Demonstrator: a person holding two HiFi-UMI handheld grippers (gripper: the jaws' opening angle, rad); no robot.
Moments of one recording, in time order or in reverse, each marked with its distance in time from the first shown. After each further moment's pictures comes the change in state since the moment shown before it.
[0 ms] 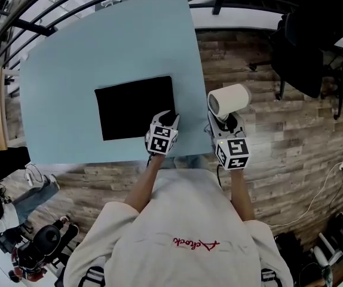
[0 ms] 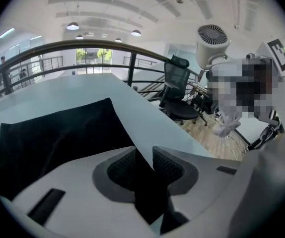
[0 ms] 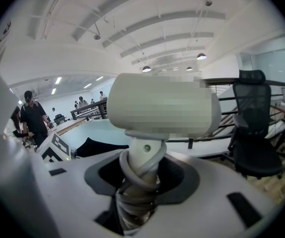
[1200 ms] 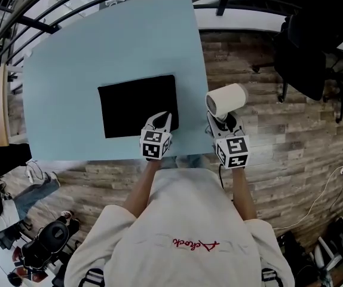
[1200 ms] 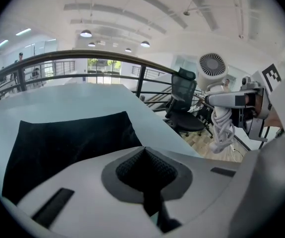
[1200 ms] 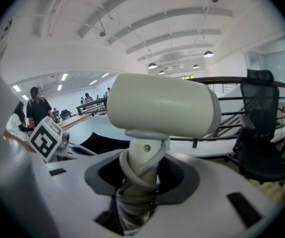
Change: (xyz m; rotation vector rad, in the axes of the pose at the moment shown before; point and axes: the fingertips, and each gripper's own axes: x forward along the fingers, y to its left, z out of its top) left arm -0.044 0.021 0.018 -0.080 -0.117 0.057; right arm 0.008 0.011 -0.007 -0.045 0.037 0.053
